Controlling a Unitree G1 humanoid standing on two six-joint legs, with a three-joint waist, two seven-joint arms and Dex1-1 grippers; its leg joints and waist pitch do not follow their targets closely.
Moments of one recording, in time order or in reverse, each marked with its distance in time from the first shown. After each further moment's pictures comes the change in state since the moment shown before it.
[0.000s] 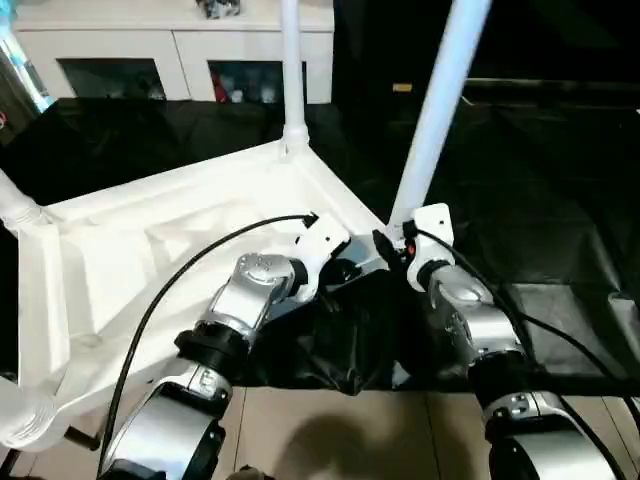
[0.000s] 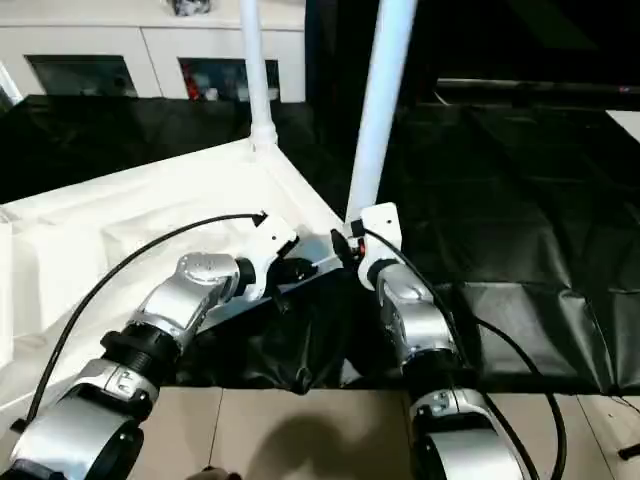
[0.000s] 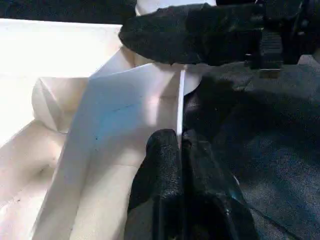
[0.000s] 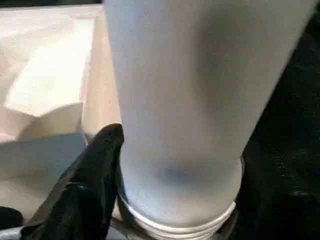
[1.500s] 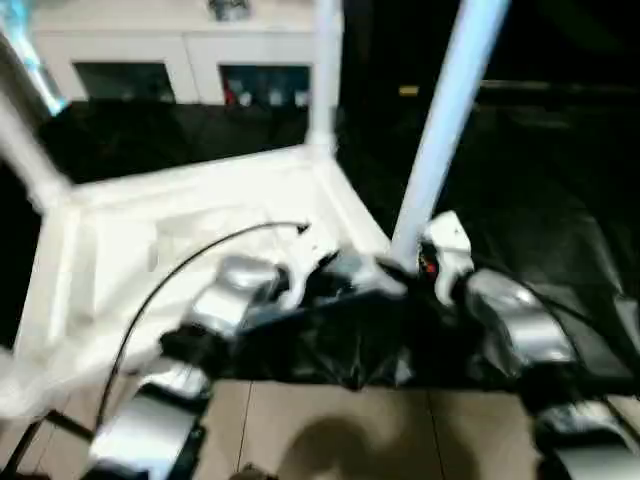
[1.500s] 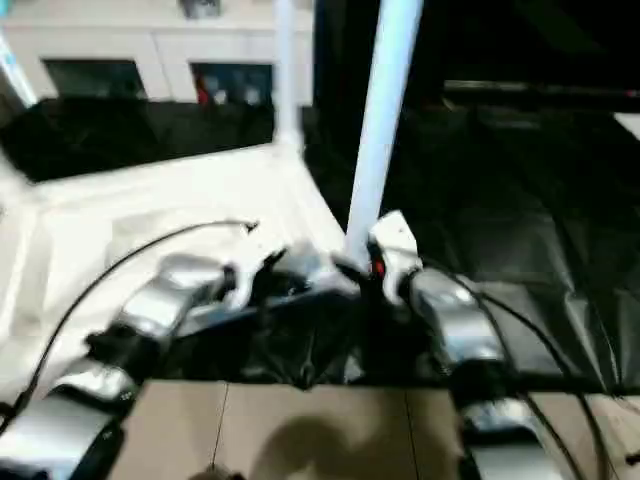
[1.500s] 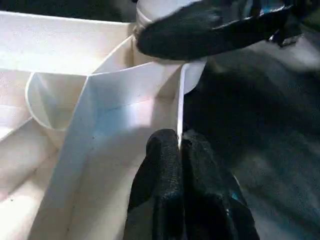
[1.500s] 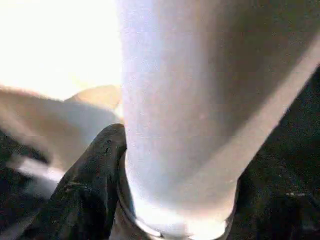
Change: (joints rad) left arm -0.013 0.034 -0.016 0.044 -0.034 -0.031 -0.124; right arm 0.041 -0.133 0.067 -0.092 -0.009 0.059 0.257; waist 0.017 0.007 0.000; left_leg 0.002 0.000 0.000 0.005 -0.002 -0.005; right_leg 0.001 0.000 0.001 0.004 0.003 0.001
